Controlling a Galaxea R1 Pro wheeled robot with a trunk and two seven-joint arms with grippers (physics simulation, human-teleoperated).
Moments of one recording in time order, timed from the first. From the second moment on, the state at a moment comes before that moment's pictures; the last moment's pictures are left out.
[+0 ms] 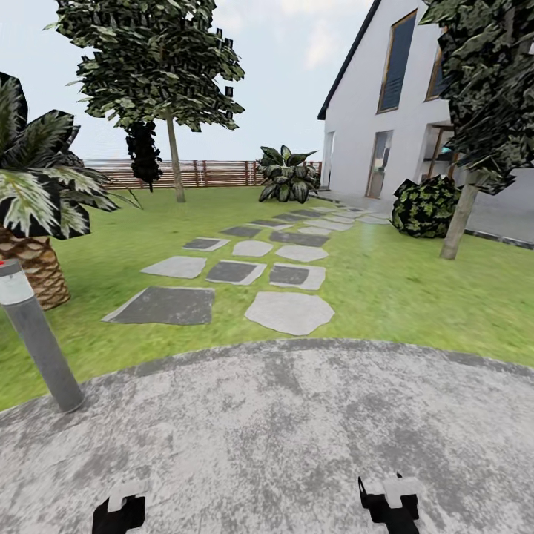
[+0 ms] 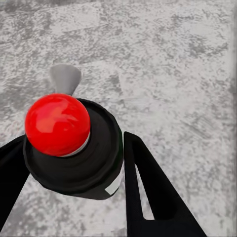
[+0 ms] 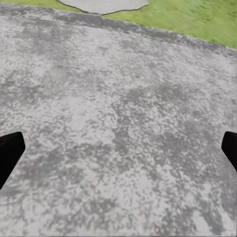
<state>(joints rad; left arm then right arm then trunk) -0.30 0.11 0.14 -0.40 0.03 -0.29 -0.01 -0.45 -0.07 0.06 -0.03 0.10 -0.70 -0.15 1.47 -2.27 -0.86</state>
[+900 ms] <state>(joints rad) -0.30 0.10 0.14 -0.40 0.03 -0.29 -0.01 -0.45 -0.07 0.06 -0.03 0.10 -0.70 -0.15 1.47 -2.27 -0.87</state>
